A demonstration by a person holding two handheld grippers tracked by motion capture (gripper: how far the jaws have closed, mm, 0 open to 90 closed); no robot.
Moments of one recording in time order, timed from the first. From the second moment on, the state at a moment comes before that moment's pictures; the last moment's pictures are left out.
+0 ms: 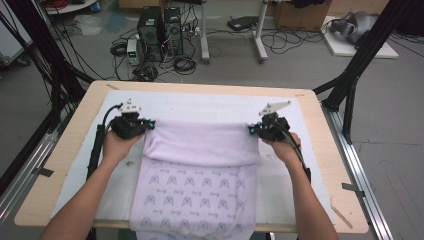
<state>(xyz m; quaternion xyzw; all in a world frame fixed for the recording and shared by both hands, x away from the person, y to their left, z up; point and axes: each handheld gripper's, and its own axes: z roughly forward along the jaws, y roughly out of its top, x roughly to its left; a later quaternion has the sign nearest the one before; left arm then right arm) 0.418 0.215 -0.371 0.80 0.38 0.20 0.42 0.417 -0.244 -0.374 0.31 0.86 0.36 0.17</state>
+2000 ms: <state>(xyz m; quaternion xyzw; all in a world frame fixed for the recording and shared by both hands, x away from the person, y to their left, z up) 0.289 0.260 -0.405 0.83 0.31 0.14 0.44 0.287 -0.247 -0.396 0.22 0.86 0.46 0.08</state>
